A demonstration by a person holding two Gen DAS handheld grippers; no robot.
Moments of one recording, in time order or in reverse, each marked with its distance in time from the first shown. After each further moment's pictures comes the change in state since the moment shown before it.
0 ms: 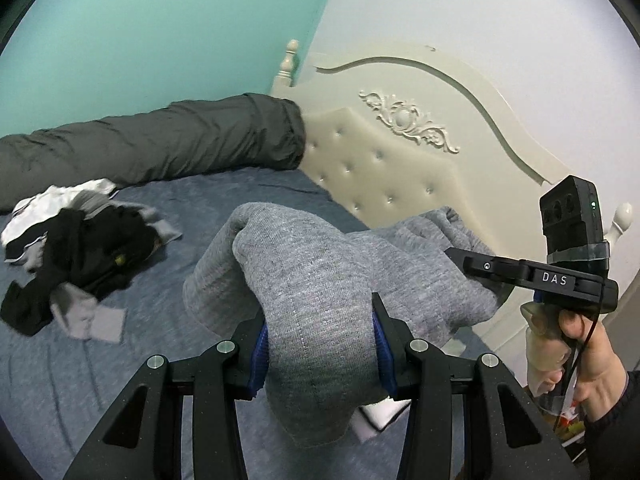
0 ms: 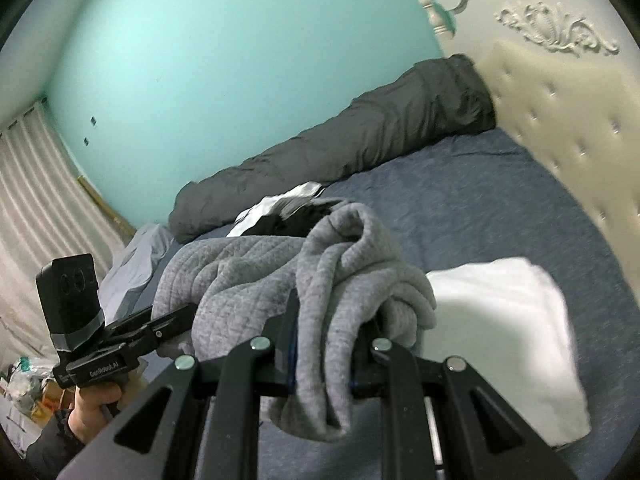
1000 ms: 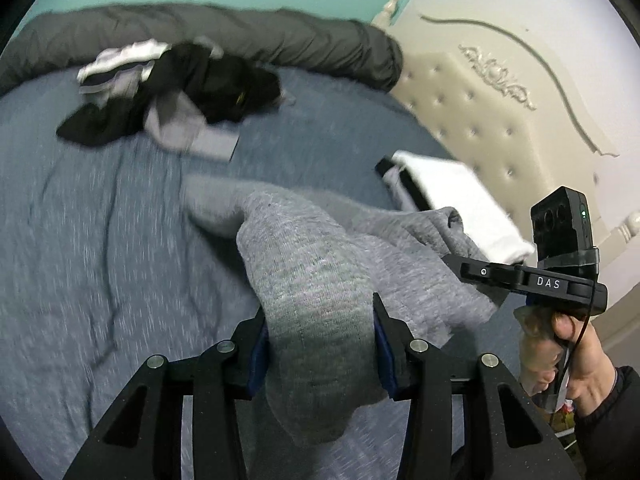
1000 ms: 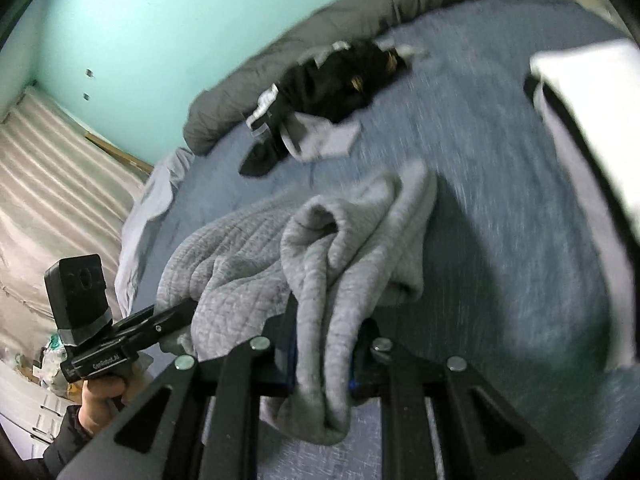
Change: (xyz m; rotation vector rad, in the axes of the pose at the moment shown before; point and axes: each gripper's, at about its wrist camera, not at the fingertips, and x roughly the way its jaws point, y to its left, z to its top) left arm -0.083 0.171 -0.206 -0.217 0.166 0.111; right arm 0.165 0.080 -0.195 0.112 0.275 0.136
